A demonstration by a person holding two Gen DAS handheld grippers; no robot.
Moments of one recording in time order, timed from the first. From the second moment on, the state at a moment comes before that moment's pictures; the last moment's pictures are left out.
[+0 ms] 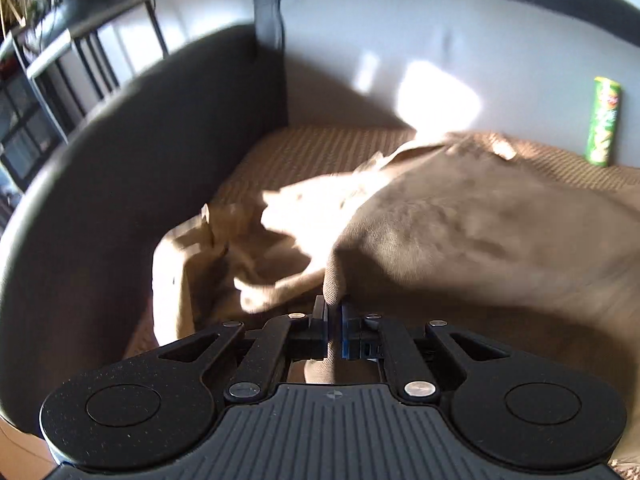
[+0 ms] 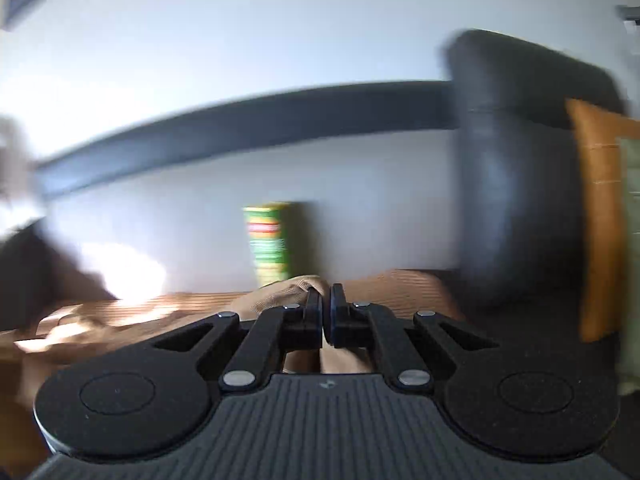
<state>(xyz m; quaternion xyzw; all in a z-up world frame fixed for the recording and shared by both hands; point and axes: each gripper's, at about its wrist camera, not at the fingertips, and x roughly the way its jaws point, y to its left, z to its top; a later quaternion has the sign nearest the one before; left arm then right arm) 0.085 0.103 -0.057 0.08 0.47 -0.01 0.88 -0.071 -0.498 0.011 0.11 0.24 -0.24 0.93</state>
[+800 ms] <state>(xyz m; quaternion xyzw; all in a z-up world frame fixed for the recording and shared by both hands) -0.093 0.026 -0.084 0.22 0.46 -0.19 0.84 -0.195 -0.309 -0.076 0.00 0.35 -0.01 0.94</state>
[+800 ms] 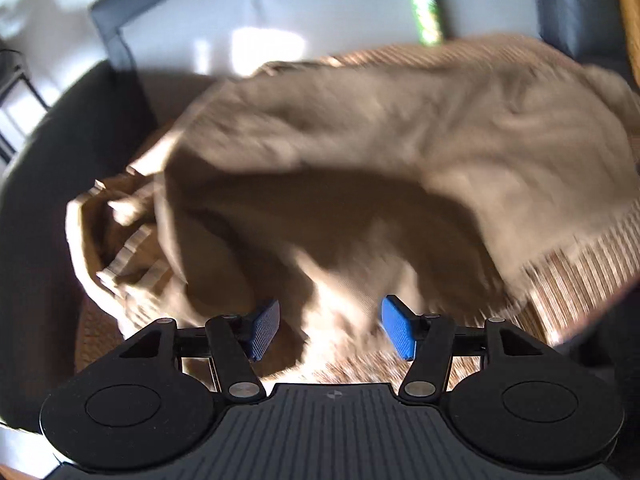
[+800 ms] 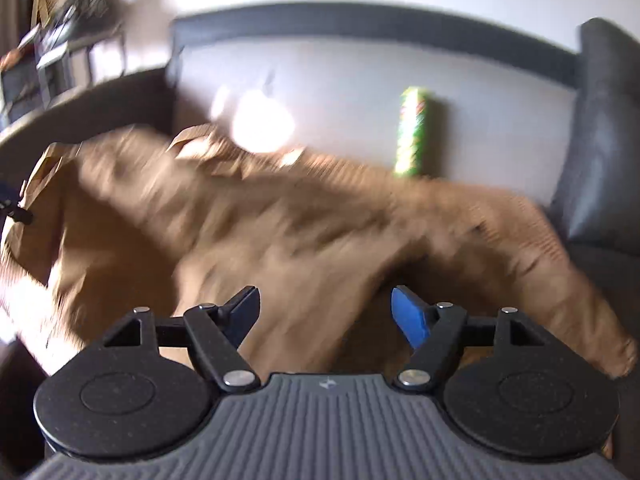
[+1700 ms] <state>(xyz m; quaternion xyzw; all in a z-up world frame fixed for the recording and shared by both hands) -0.121 -0.120 -0.162 0.30 0.36 -0.22 0.85 -0.175 -0.310 -0.022 0.17 0.38 0.09 0.90</state>
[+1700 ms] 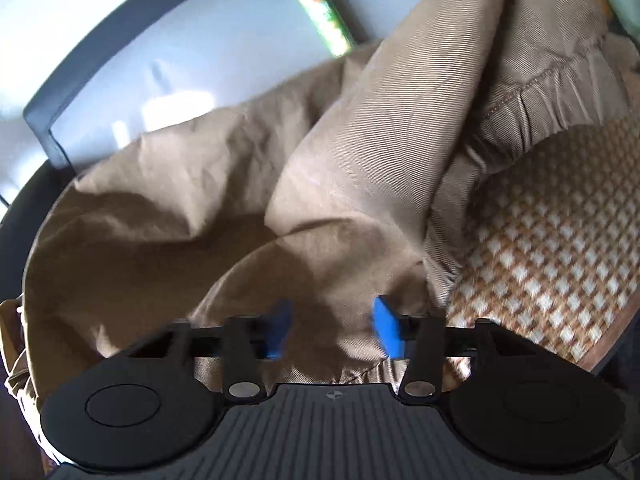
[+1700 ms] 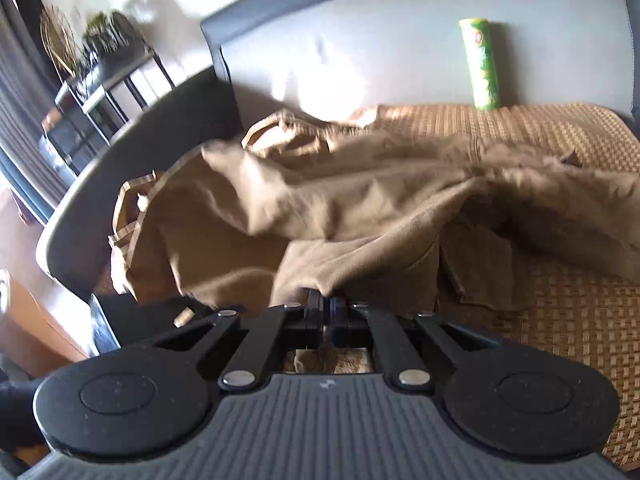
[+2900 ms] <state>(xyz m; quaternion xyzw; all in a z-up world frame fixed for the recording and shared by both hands) -0.135 -0.161 -0.106 0.21 0.33 -0.28 0.88 -0.149 -0.320 -0.044 0.23 0.42 0.09 0.87</state>
